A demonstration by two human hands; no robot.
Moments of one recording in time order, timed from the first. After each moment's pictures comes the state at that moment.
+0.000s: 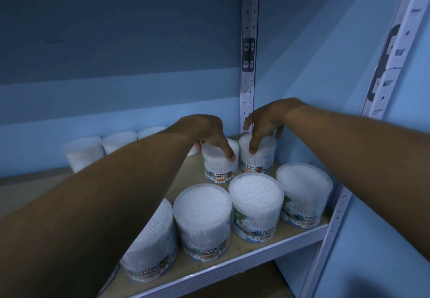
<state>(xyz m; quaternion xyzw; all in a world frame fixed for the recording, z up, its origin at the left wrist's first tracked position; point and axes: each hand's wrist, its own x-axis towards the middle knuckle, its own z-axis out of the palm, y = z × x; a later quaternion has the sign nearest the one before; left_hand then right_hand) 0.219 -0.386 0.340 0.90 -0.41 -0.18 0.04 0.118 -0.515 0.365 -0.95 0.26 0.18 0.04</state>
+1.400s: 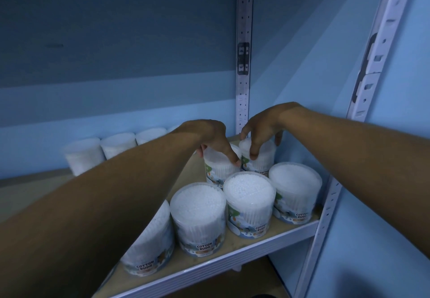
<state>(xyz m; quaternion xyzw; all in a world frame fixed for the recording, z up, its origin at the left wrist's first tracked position) 0.199 -0.388 0.339 0.89 -0.42 -0.18 0.03 0.103 -0.512 0.359 -0.95 0.24 0.21 0.05</state>
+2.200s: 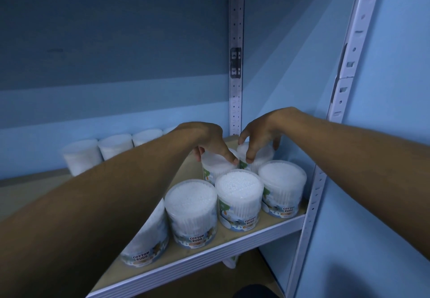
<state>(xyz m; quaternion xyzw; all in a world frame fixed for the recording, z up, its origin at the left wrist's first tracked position) 0.180 -0.383 0.341 0.89 -0.43 -0.19 0.01 0.076 -0.505 0.360 -0.94 0.25 0.21 0.07</state>
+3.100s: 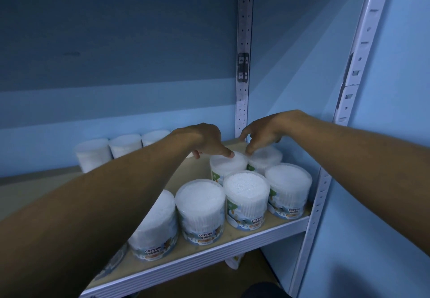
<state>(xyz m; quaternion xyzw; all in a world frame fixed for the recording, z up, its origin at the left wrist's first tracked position) 0.172 -0.344 0.355 0.90 -0.43 -0.10 0.02 0.076 -0.492 0.371 -0.96 0.23 0.17 0.02</state>
